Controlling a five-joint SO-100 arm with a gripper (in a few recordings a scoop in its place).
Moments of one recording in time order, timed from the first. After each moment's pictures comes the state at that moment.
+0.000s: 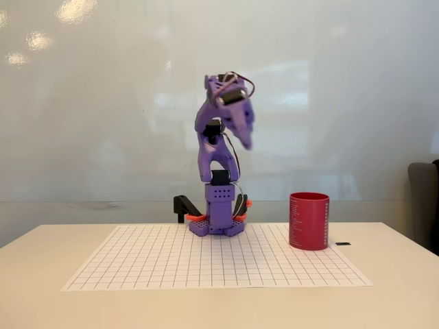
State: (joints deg) arm -11.0 150.8 112.0 66.3 21.1
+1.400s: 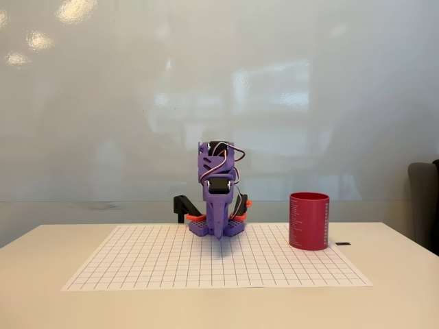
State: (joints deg) arm -7.4 188.8 173.9 68.5 -0.7
